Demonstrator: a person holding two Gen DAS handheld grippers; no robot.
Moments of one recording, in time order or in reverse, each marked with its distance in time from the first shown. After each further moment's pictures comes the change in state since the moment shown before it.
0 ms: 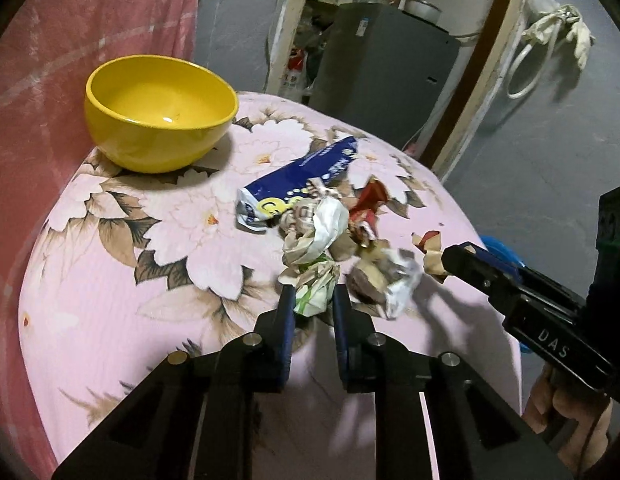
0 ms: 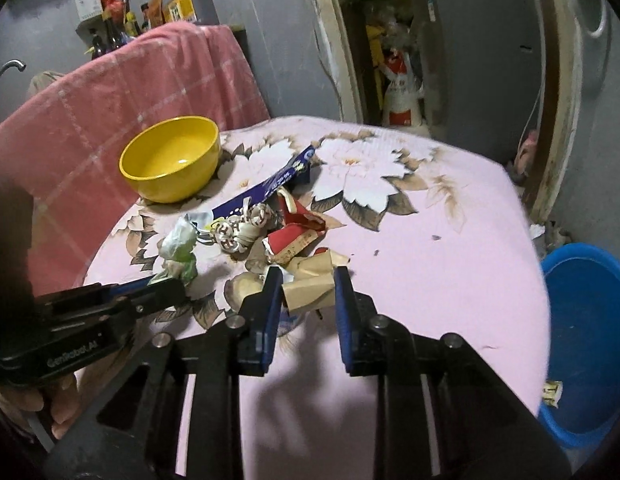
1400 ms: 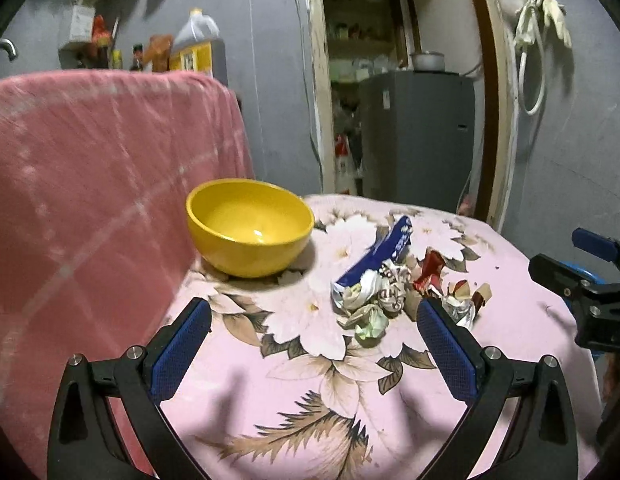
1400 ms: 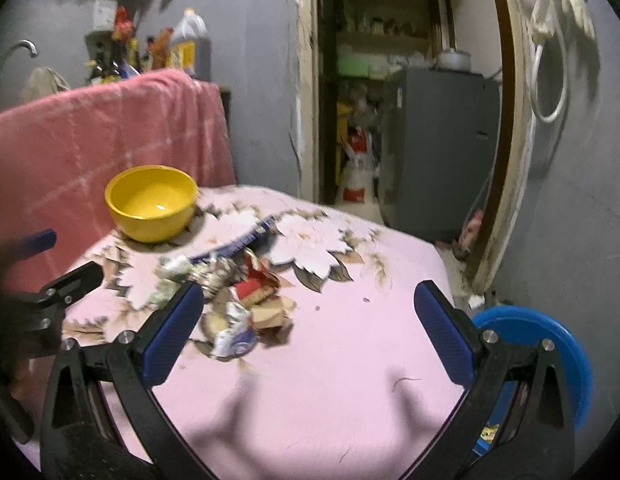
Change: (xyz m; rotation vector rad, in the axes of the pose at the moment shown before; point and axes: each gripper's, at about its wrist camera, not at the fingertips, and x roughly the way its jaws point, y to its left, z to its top) left arm -0.033 0.004 -0.006 0.182 -0.320 0.297; right arm -0.042 0.011 -0.002 -0.113 -0.248 -0.215
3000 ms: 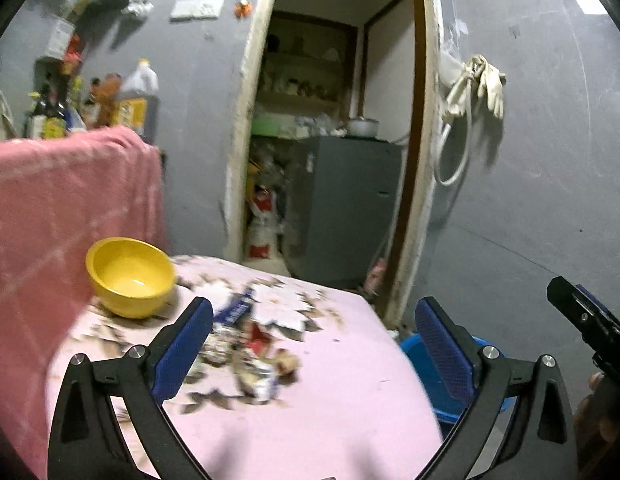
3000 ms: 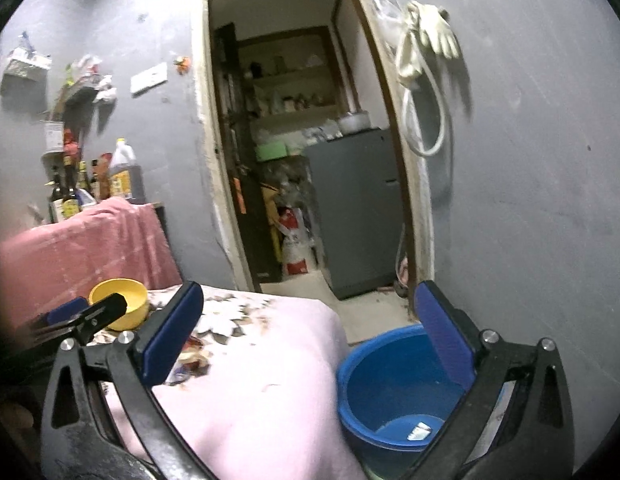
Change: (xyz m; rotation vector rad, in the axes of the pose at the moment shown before) left arm -0.095 -0.096 0.045 -0.082 -0.221 -0.243; right arm -0.169 -0.102 -0.012 0.224 -0.324 -0.155
